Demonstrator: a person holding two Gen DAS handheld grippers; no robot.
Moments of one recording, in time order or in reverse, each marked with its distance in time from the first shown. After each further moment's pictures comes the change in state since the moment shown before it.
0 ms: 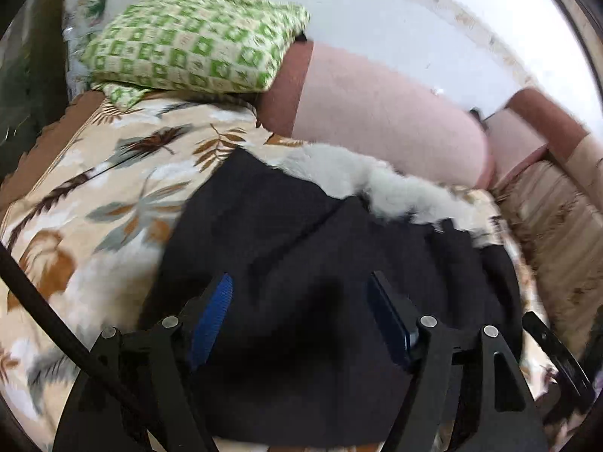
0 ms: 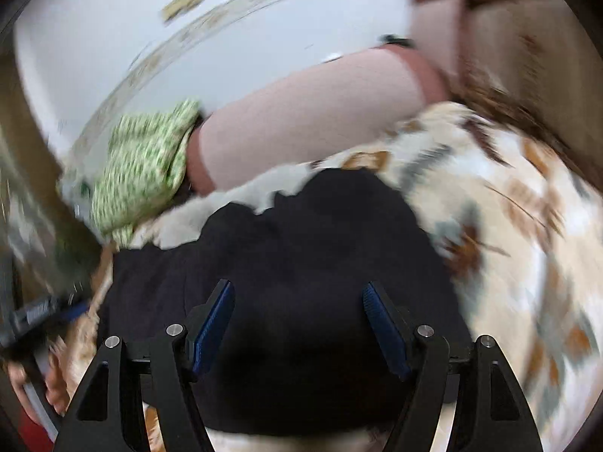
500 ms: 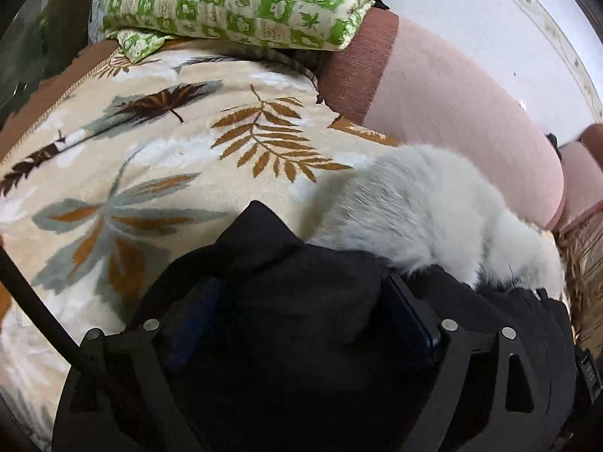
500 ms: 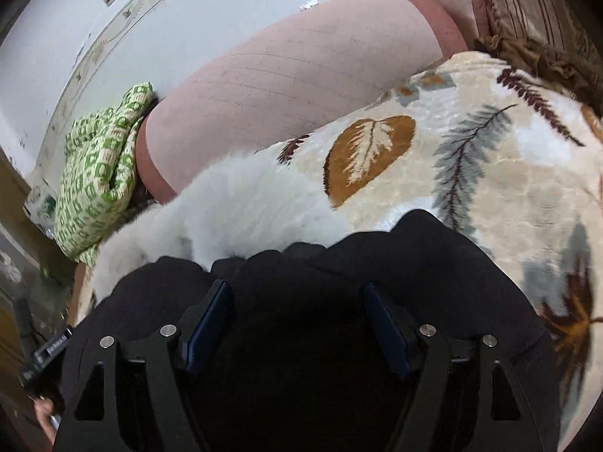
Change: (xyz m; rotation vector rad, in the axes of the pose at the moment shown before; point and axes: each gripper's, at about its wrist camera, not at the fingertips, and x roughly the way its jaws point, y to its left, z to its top) left arm 0.138 0.059 0.036 -0.182 0.036 0.095; right arm 0.153 -0.056 0.040 0.150 0.086 0.009
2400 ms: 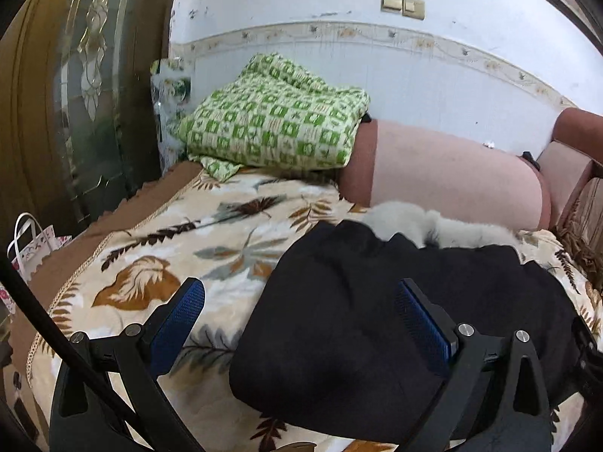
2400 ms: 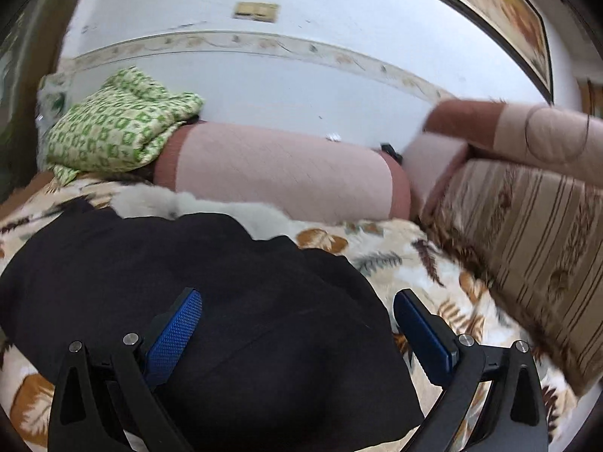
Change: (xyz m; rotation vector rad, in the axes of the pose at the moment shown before) left arm -0.214 -0.011 -0.122 0.151 -0.437 0.190; right arm -0.158 0.110 -0.134 -0.560 -0.403 -0.405
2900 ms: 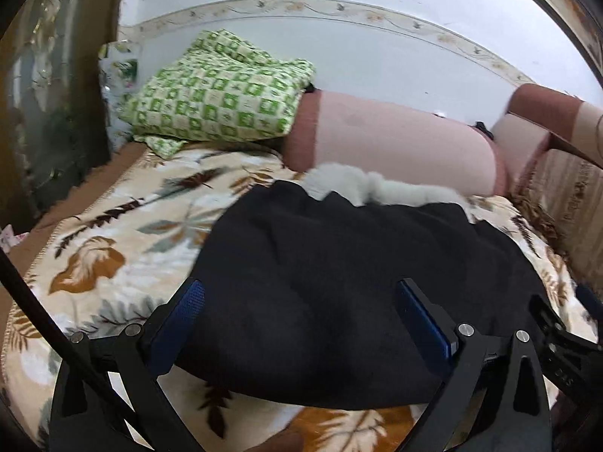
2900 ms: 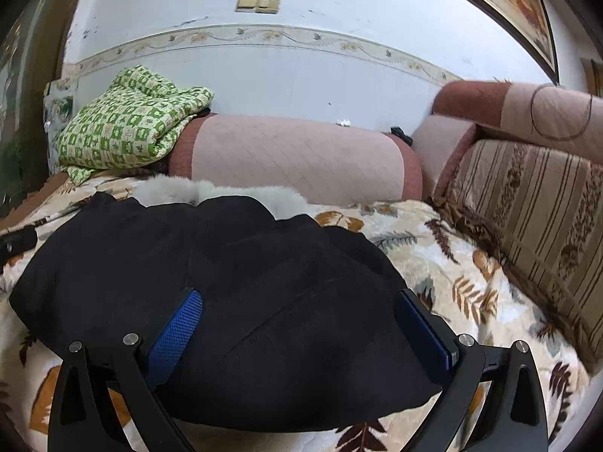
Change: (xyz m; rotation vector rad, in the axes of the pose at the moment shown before) left arm -0.002 -0.031 -0.021 0.068 0.100 -0.203; right arm -0.008 0.000 -0.010 0.077 0.065 0.061
